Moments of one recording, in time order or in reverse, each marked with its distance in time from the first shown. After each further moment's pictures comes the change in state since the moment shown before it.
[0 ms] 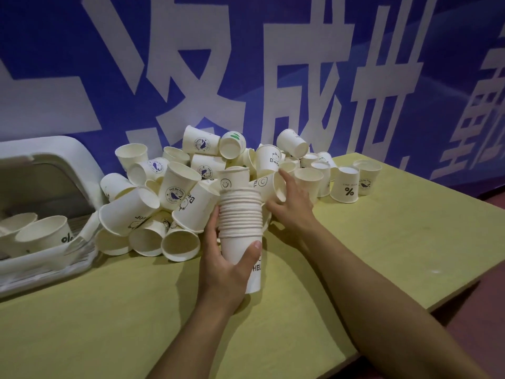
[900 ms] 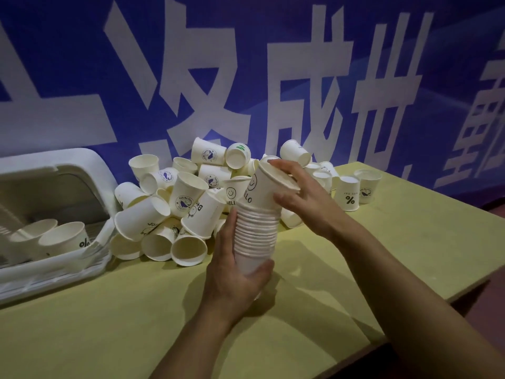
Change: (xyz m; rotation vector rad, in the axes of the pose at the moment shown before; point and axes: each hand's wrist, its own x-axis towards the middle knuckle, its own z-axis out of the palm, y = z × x) left_hand -0.005 0.015 -0.009 0.276 -0.117 0.174; right_hand -0.056 -0.087 -0.084 0.311 -0.296 -0.314
